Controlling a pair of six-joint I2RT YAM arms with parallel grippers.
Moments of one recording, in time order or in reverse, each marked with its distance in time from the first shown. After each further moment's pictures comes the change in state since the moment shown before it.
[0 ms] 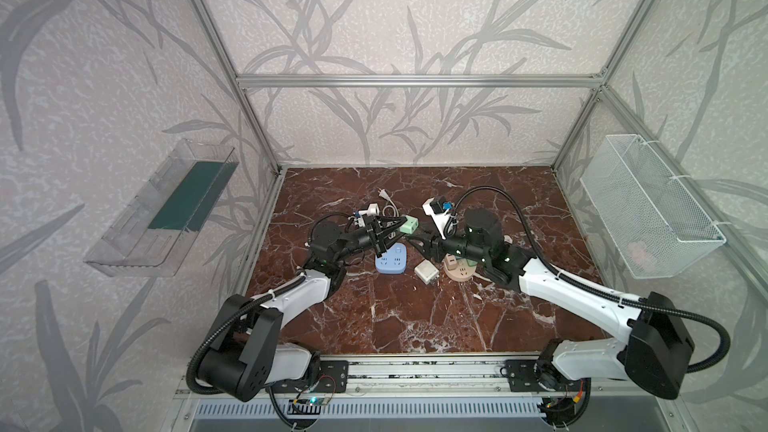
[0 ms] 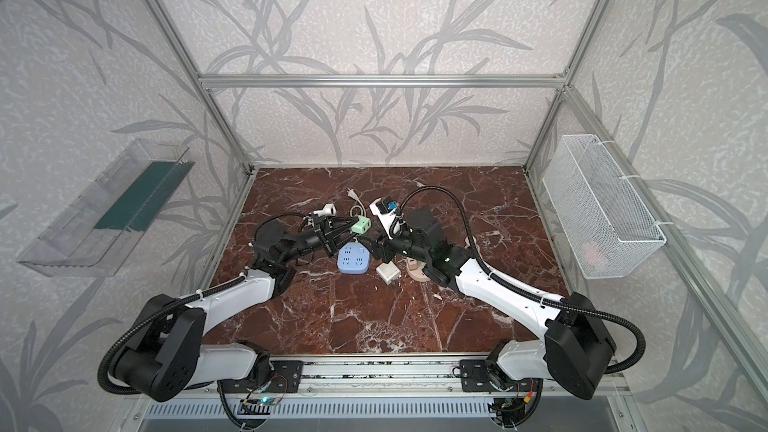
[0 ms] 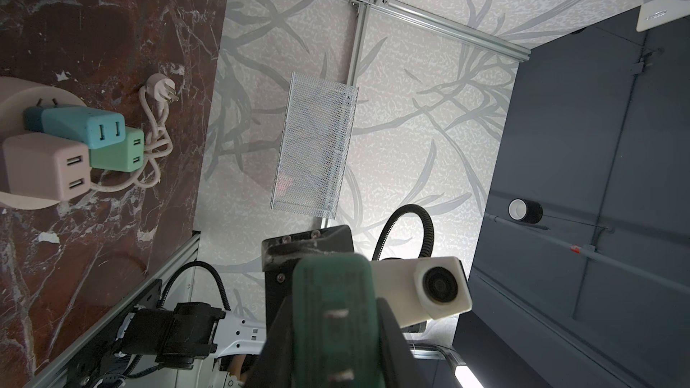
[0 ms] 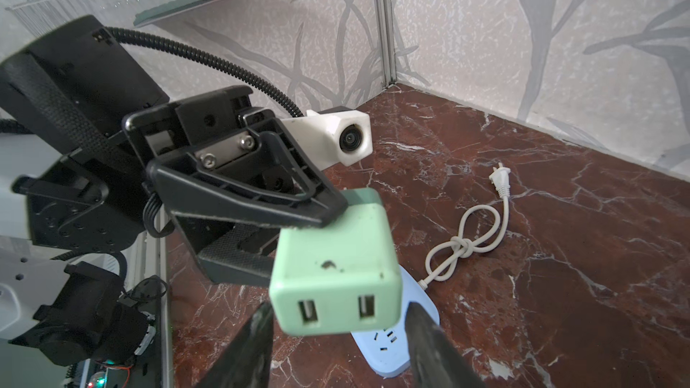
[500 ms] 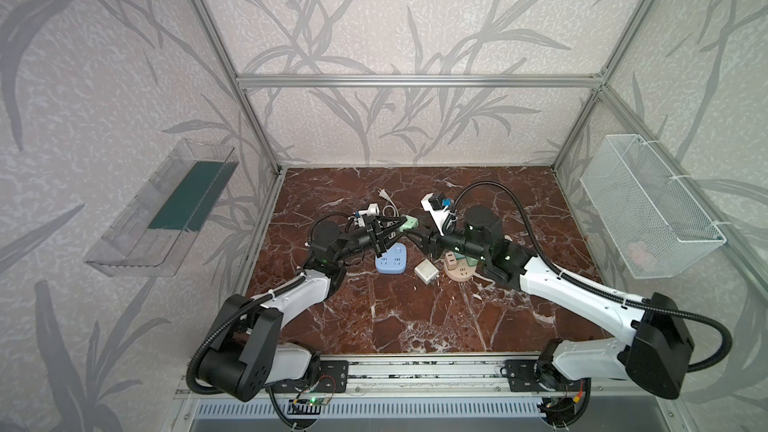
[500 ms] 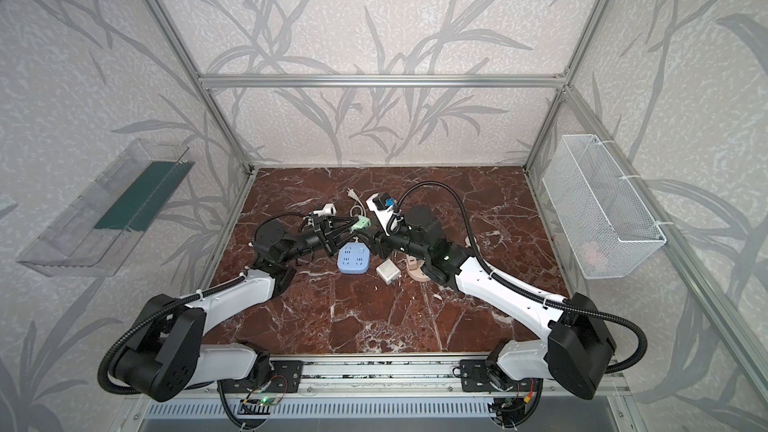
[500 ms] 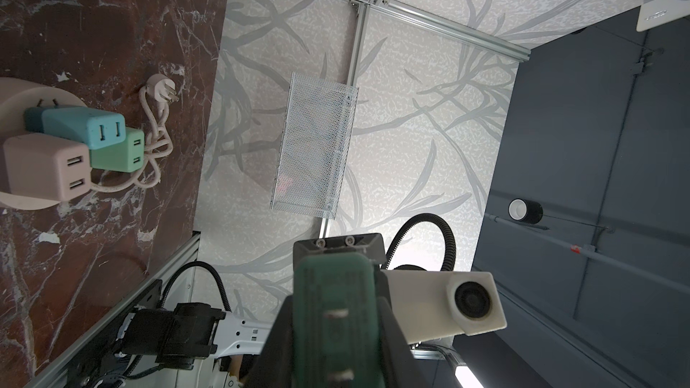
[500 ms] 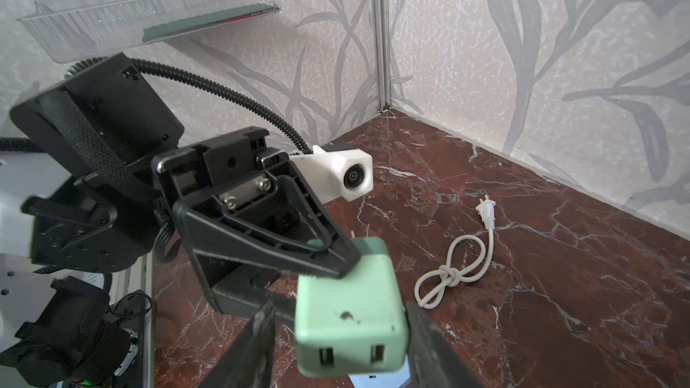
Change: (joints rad) left arm 0.000 0.000 0.000 0.005 0.000 0.000; right arm 0.008 0.009 0.051 0.016 0.024 -0.017
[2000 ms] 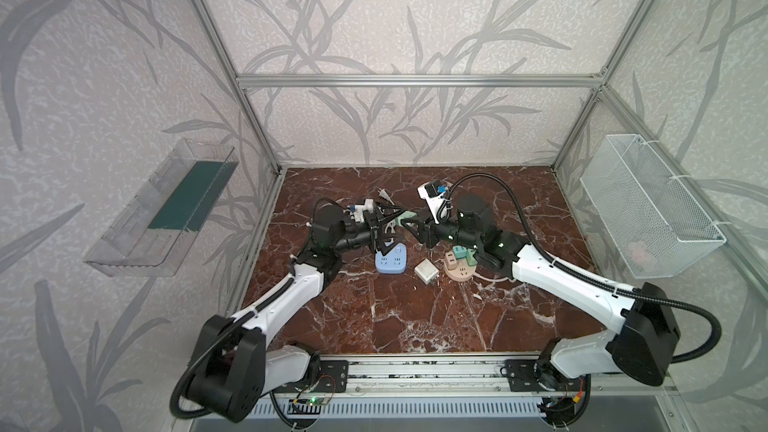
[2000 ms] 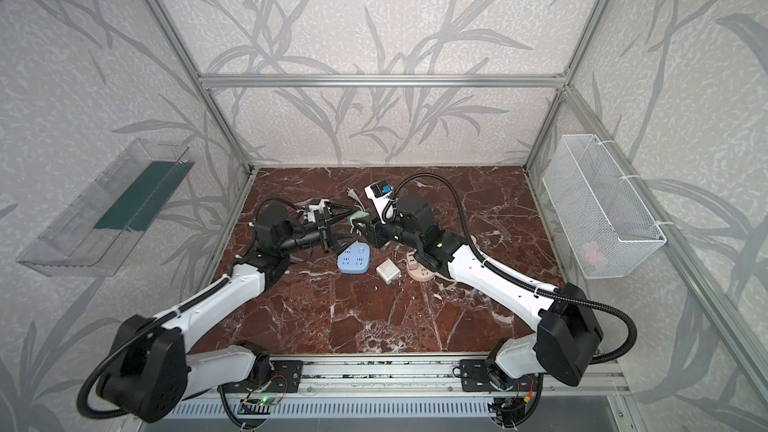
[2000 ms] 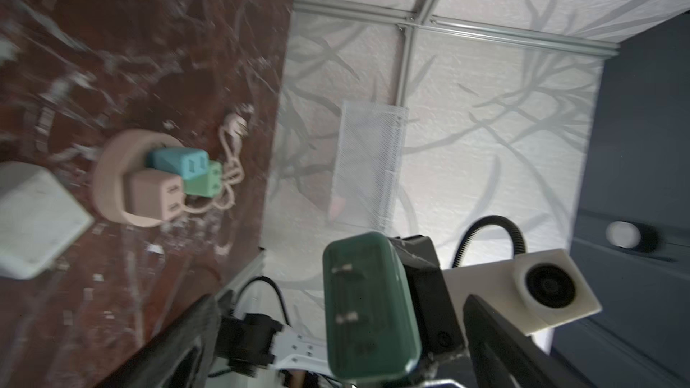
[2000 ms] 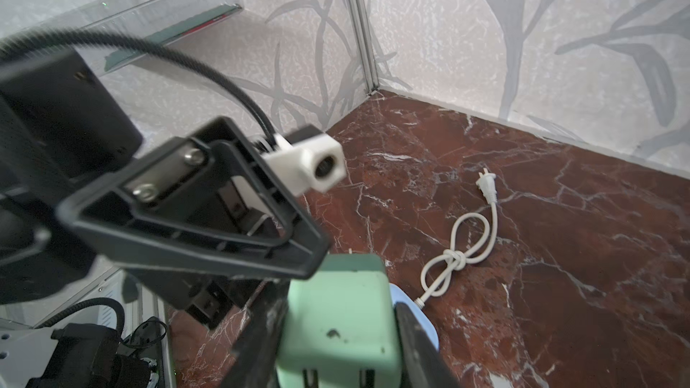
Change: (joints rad) left arm 0.035 -0.184 0.272 -0.887 -0.120 0.578; right arm -0.023 0.084 0.174 -0.197 0.041 0.132
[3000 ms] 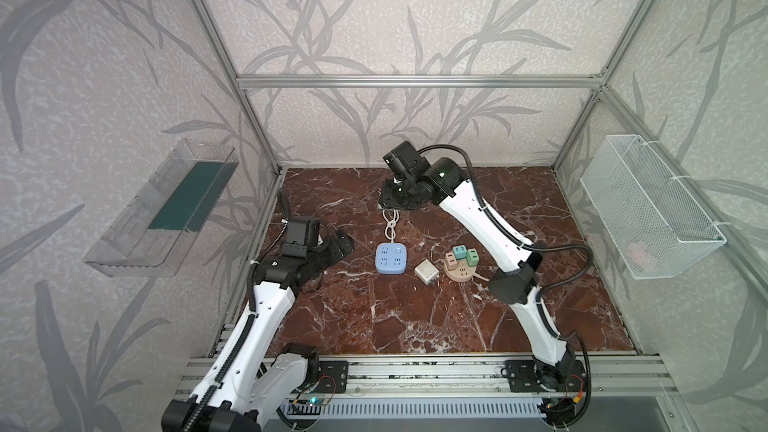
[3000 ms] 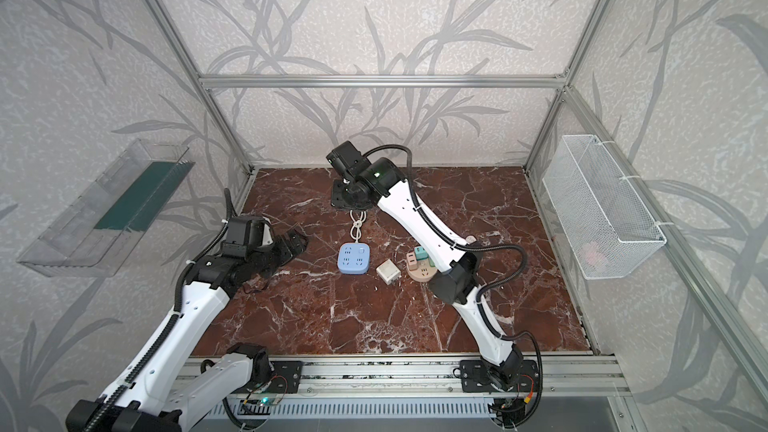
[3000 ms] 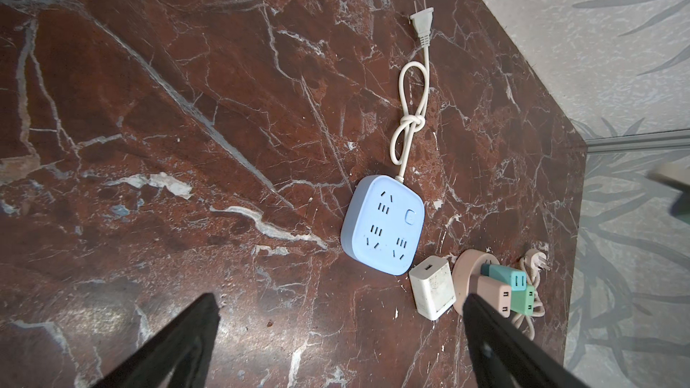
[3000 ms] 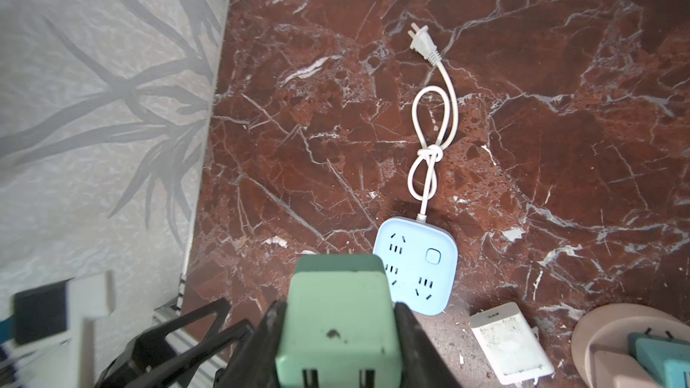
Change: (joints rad) left arm 0.178 -0.200 0.039 -0.850 -0.598 0.653; right arm 0.087 0.986 1.742 -1.366 0.223 0.507
